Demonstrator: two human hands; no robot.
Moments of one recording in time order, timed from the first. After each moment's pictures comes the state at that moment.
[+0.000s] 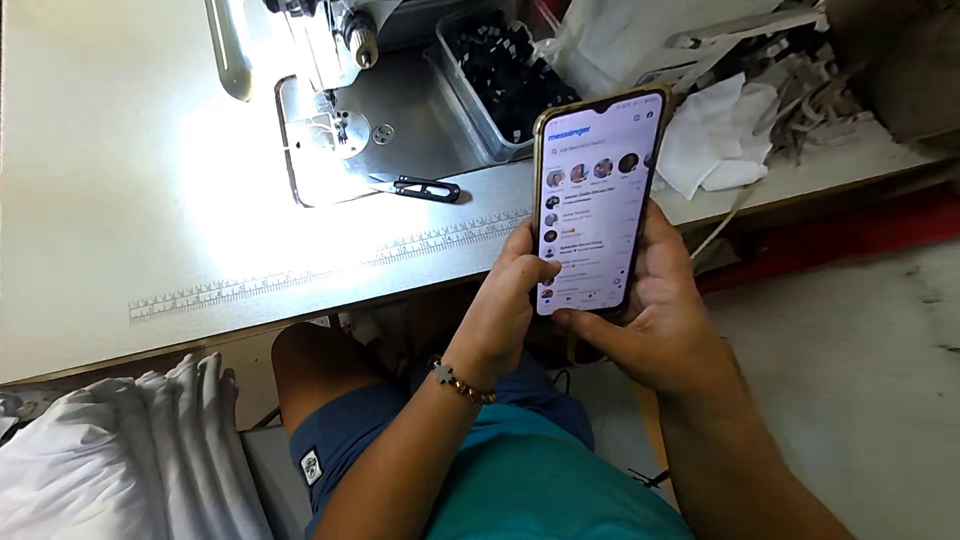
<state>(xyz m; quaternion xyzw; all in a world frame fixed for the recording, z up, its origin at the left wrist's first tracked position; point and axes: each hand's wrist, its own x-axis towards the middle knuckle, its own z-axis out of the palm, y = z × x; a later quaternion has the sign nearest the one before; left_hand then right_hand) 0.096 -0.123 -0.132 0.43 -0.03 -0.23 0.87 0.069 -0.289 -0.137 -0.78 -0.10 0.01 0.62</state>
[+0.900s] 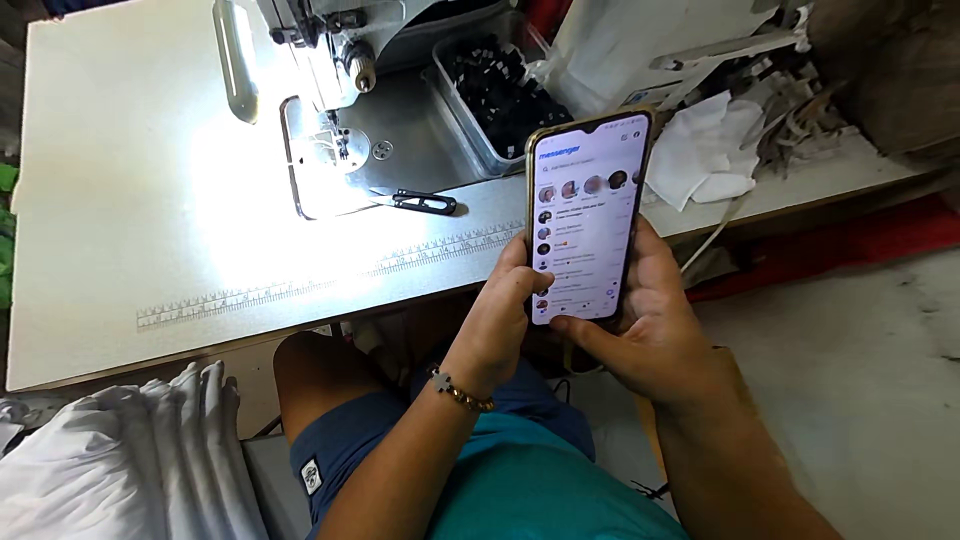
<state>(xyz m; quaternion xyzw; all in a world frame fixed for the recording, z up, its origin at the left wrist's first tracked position) 0.095 -0.124 -0.131 0.43 -0.02 -0.24 0.87 0.069 -0.289 -0.138 -0.77 -0.10 0.00 0.63</state>
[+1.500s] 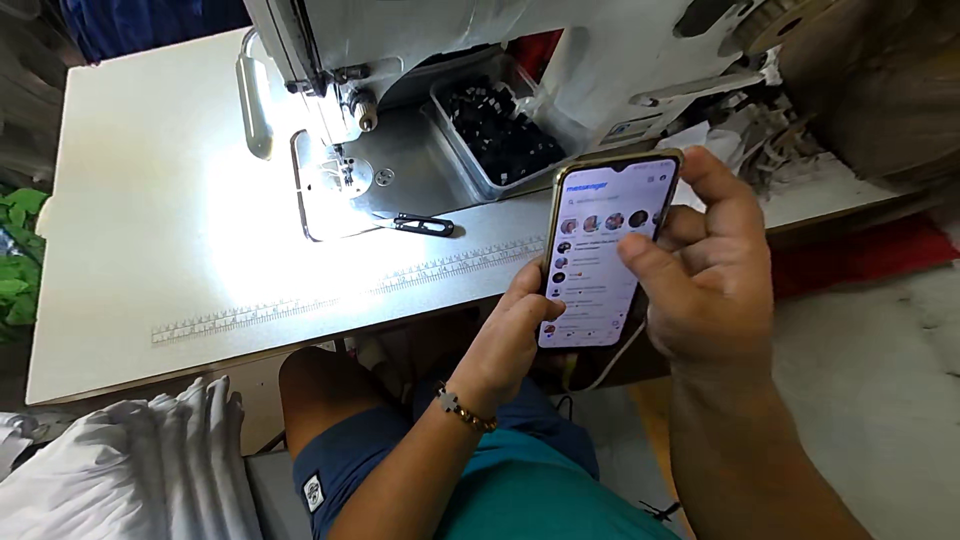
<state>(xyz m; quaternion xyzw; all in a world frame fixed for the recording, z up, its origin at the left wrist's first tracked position) 0.084 -0.123 -0.122 0.47 -0.06 -0.26 0.84 0.109 -0.298 -0.111 -0.75 -0.14 -0.14 0.63</state>
